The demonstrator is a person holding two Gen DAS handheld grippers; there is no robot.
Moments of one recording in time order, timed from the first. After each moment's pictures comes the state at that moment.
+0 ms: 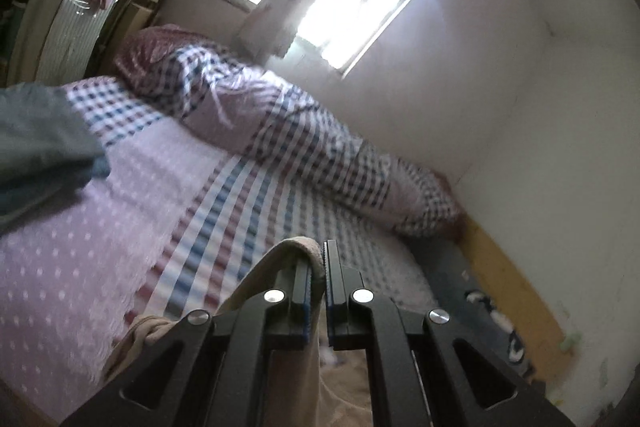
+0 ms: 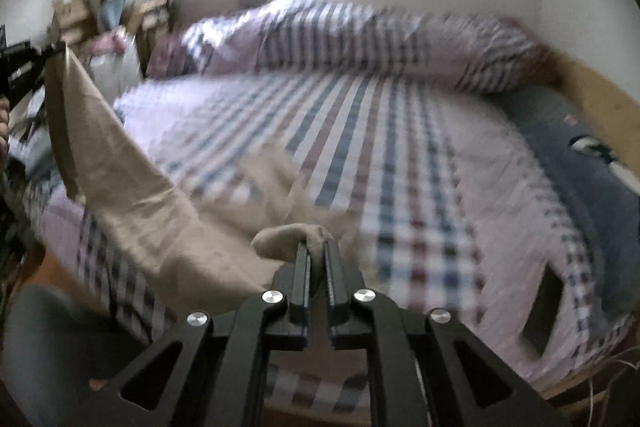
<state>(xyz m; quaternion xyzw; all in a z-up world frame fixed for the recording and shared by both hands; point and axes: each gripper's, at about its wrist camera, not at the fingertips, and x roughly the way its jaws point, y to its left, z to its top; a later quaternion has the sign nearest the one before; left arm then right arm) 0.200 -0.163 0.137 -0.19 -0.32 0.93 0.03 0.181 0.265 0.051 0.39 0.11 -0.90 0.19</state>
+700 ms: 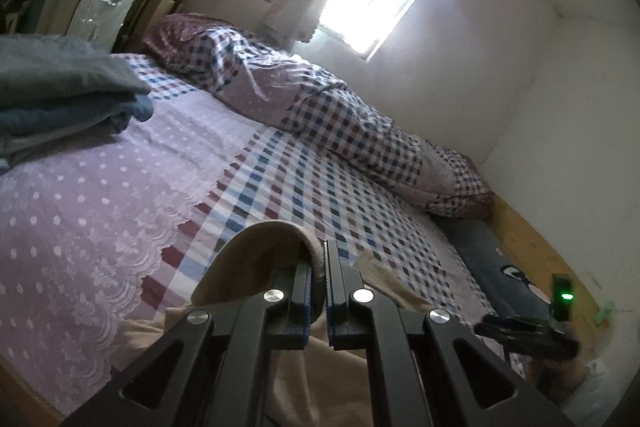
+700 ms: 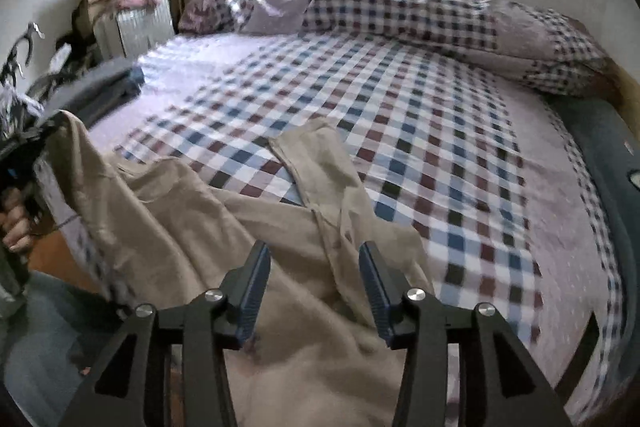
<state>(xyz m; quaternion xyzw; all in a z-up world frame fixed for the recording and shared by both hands) 0.222 -0.164 0.020 -0.19 -0.31 0.93 0.00 0.070 0.194 0.017 0.42 0.15 -0.86 0.24</state>
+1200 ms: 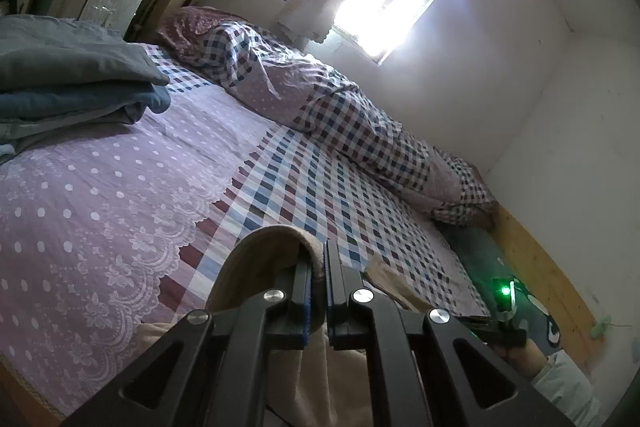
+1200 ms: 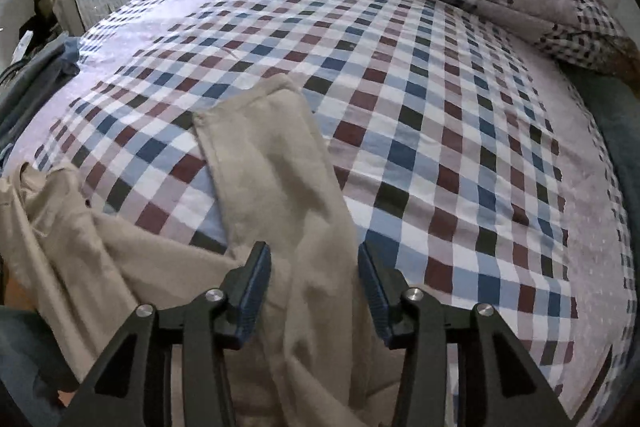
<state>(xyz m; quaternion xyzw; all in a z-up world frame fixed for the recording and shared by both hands) 0.221 -0.182 0.009 -0.19 -0.32 0.93 -0.01 -0.034 0.166 -0.055 0.49 0.16 -0.83 0.21</state>
